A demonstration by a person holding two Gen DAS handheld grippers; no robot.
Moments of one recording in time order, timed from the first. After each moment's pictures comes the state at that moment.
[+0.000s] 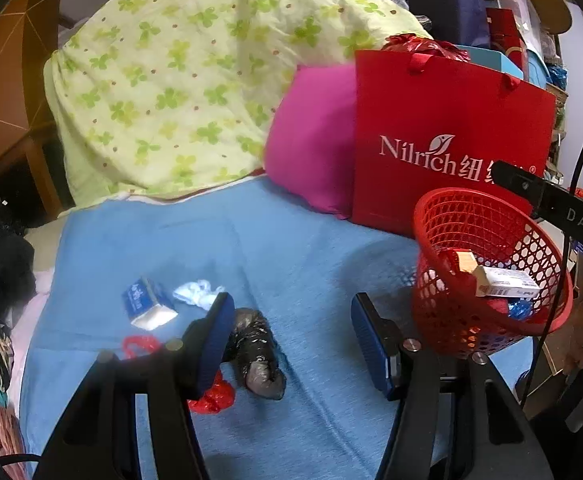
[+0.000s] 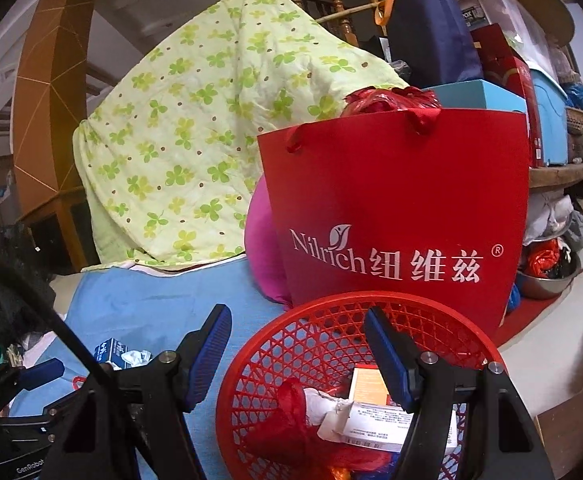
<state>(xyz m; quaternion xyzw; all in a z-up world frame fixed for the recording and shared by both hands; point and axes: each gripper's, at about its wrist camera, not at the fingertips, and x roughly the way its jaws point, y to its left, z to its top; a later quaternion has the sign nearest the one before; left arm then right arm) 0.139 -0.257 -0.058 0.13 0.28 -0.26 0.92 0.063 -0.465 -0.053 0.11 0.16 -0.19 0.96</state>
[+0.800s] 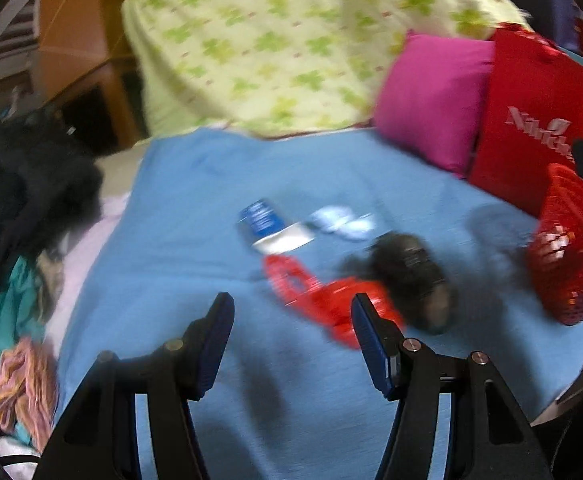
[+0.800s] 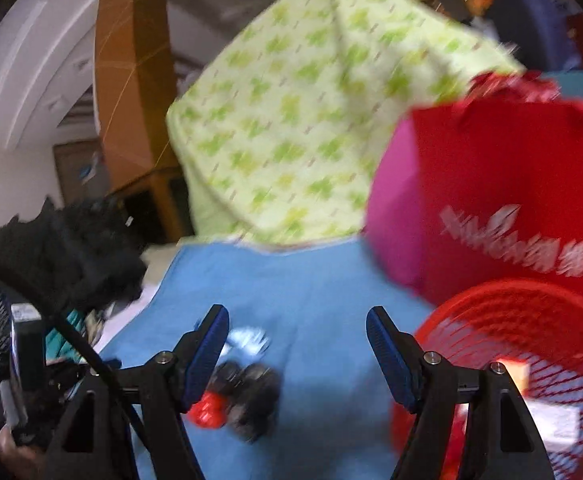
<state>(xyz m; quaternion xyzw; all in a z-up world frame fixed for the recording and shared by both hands) 0.184 -0.121 -0.103 0.11 0.34 -0.12 0.93 0.124 -0.388 -0.067 0.13 0.21 0.03 0.97</state>
